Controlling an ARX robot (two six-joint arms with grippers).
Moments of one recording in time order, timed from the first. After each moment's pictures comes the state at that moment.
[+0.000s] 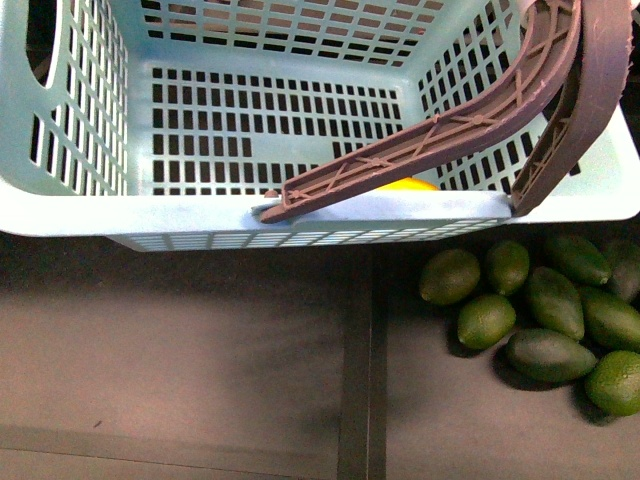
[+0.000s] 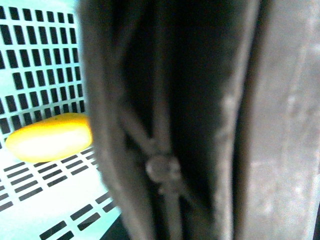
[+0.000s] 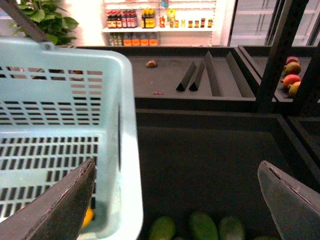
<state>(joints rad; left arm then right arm) -0.68 1.86 1.59 -0.46 0.14 -0.71 0.00 0.92 0.14 0.78 0.00 0.00</state>
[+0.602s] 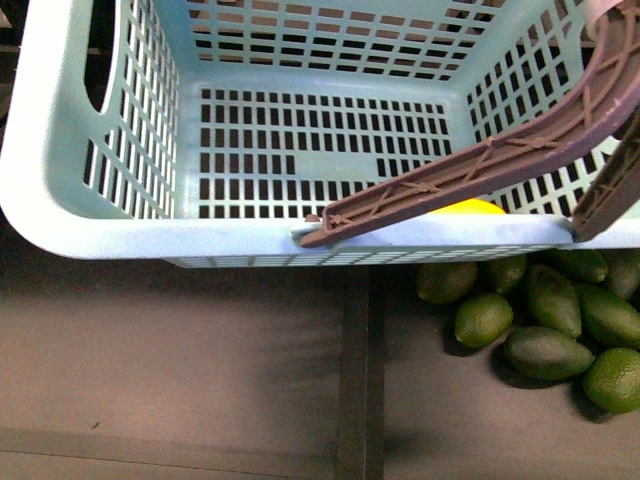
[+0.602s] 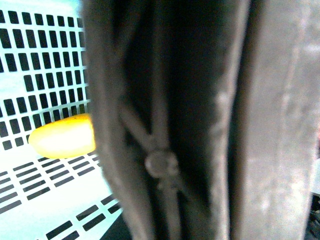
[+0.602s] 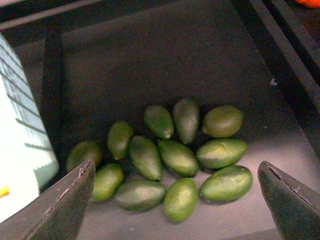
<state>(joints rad) -0.69 1.86 1.59 -0.46 0.16 -0.72 -0.48 1.25 0.41 0.23 -0.18 -0.25</state>
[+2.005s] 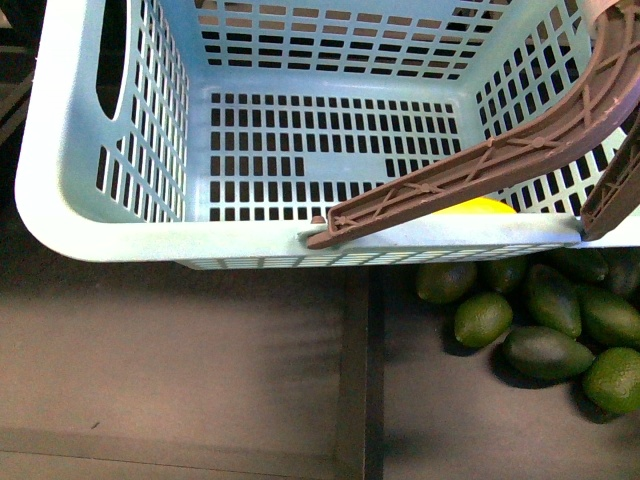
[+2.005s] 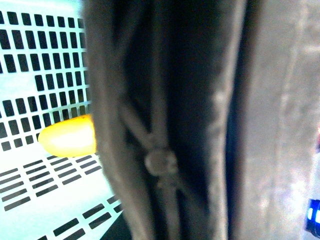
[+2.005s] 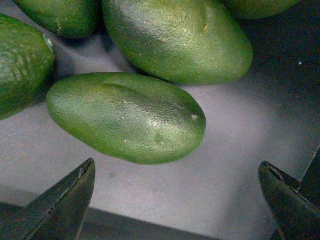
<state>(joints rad) -0.70 1.86 1.59 -0.46 0.17 -0.72 -0.59 2.34 0.87 0.32 -0.11 -0.96</state>
